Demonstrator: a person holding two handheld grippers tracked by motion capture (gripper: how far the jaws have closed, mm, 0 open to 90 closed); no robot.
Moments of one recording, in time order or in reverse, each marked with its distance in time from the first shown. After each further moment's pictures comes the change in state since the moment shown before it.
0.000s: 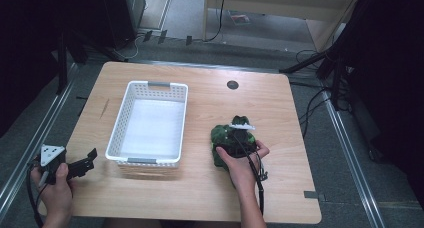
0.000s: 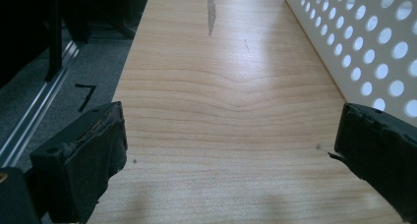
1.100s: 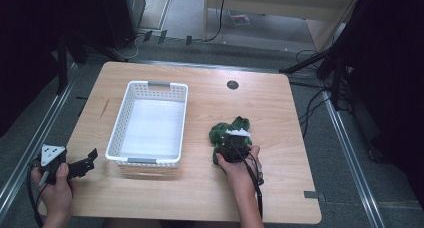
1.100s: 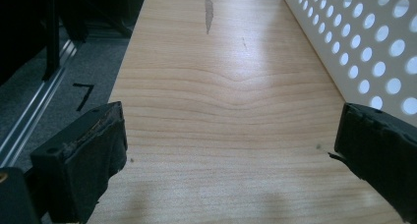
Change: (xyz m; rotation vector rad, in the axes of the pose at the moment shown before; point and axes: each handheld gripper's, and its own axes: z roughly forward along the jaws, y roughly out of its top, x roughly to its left) left arm 0.000 0.000 0.000 0.008 -0.008 0.002; right arm 0.004 -0.018 0.012 -0.024 -0.009 -0.052
